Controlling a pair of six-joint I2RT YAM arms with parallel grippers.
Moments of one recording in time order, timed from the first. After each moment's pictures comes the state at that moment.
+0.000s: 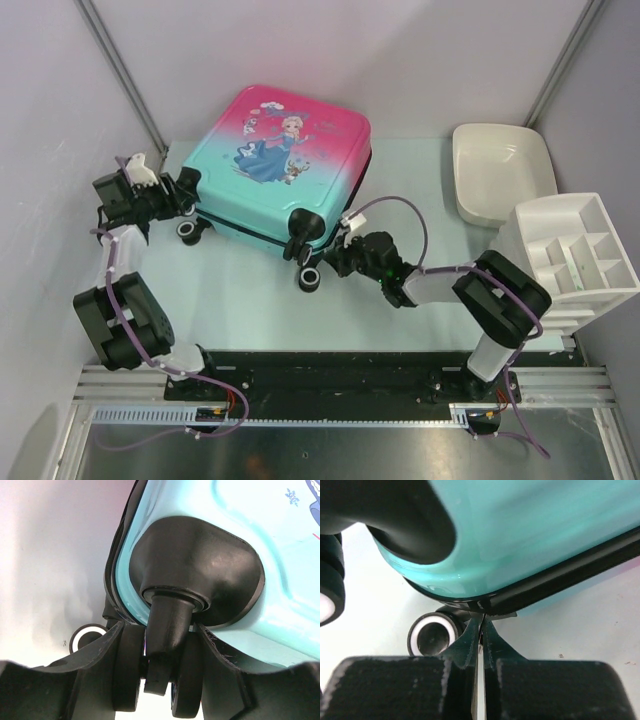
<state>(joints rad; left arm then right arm) 0.43 1.48 1.06 -0.13 0.66 -0.06 0.76 1.68 0.70 0.70 -0.14 0.26</state>
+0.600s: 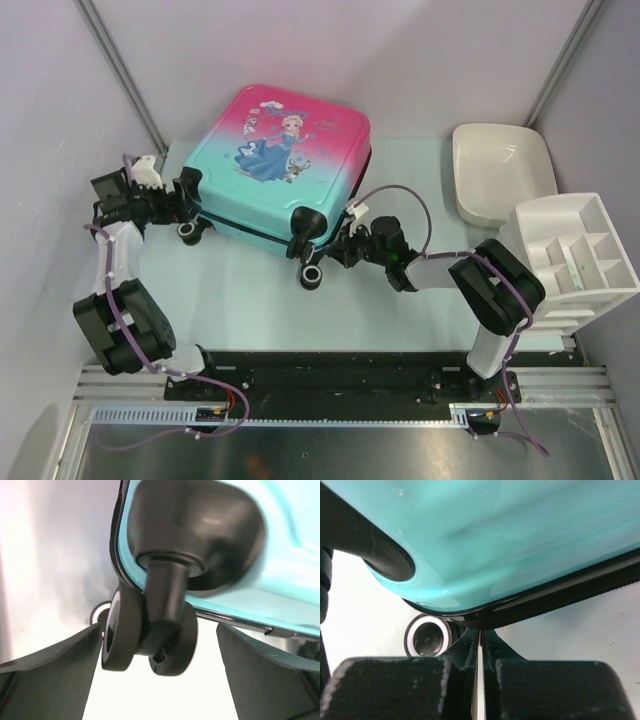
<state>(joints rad) 0.43 1.46 1.12 -0.35 0.62 0.16 0.66 1.76 0.77 0.71 -0.34 0.23</state>
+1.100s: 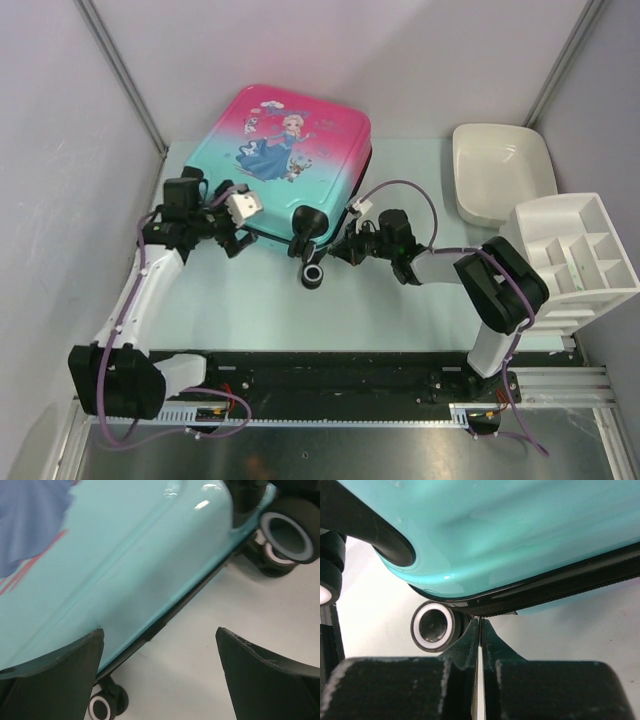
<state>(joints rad) -0.04 1.17 1.03 -0.56 0.64 0.92 0.59 1.76 0.79 0.65 -0.53 0.21</state>
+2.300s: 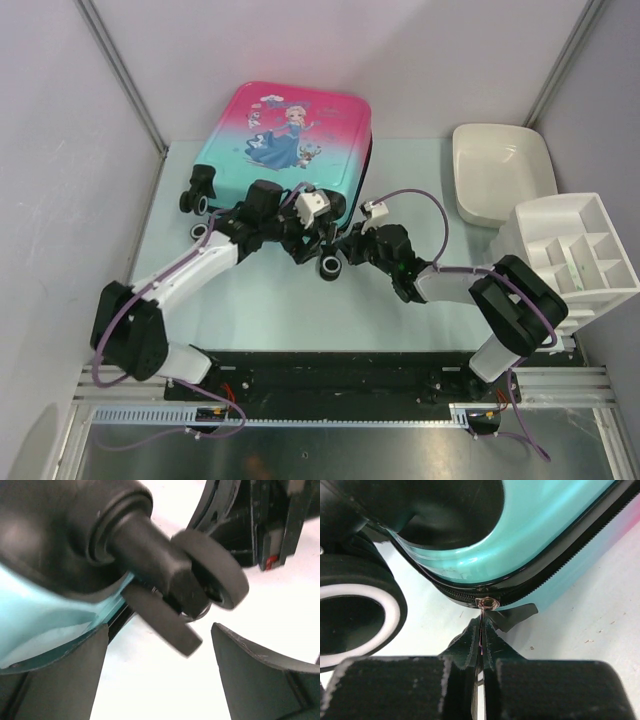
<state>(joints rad) -0.53 1.46 1.10 -0.36 0.43 0.35 0.72 1.61 0.68 0.68 -0.01 0.41</state>
